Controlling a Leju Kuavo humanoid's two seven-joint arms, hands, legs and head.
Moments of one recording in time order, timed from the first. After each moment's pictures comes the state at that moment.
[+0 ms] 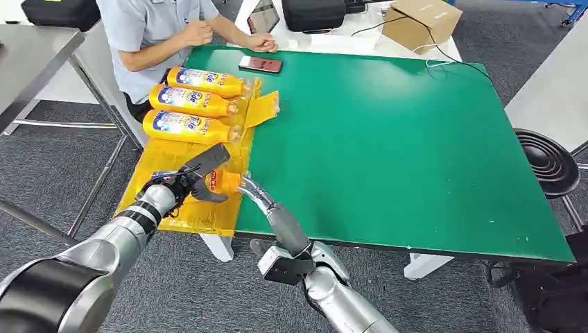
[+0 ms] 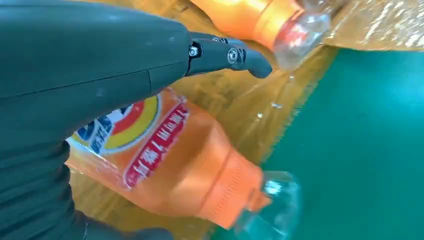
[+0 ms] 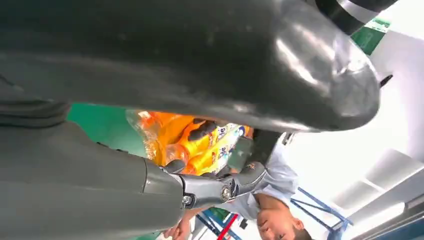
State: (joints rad) left arm -0.86 -0.04 -0.31 -0.33 -0.46 -0.10 -0.17; right arm -0.35 0.25 0.69 -0.91 0.24 -0.19 -0.68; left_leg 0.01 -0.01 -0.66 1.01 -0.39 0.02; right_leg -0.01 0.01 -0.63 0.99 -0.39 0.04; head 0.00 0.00
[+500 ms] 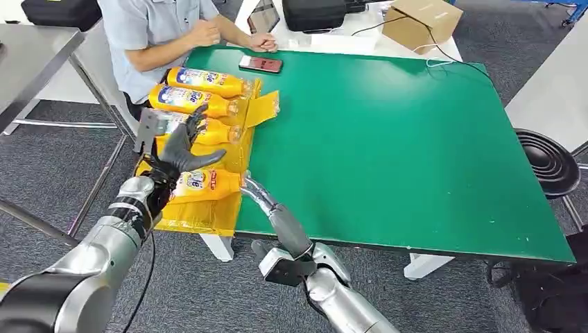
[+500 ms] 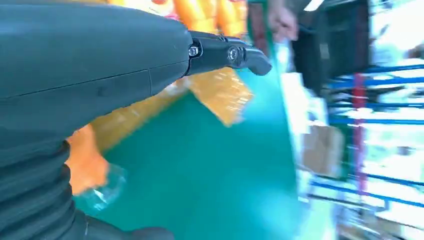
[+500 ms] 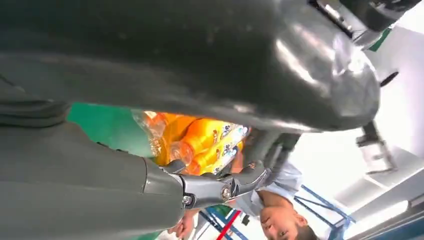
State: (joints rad) left arm -0.78 -0.05 -0.03 -0.55 -0.01 -0.33 -0.42; right arm -0.35 0.23 0.71 -0.90 0.22 -0.23 -0.68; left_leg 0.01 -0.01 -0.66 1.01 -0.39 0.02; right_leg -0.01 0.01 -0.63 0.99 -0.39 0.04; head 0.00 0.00
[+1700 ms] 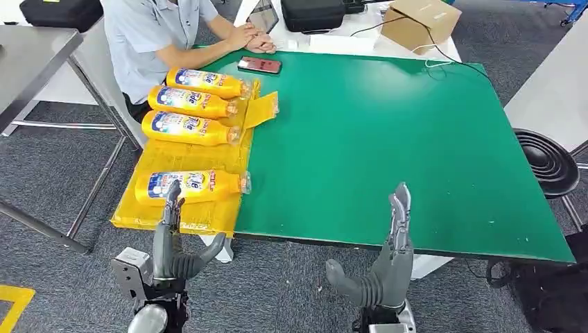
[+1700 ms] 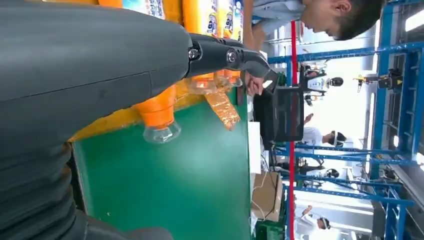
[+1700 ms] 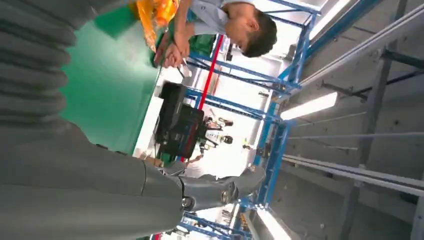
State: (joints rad) left arm 0.09 -0.14 -0.24 -1.53 0.00 0.18 -0.55; right arm 0.14 0.09 0.53 -1.75 0.14 -0.61 -0.68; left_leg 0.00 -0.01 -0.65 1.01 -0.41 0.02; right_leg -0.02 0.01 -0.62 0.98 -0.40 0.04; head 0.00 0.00
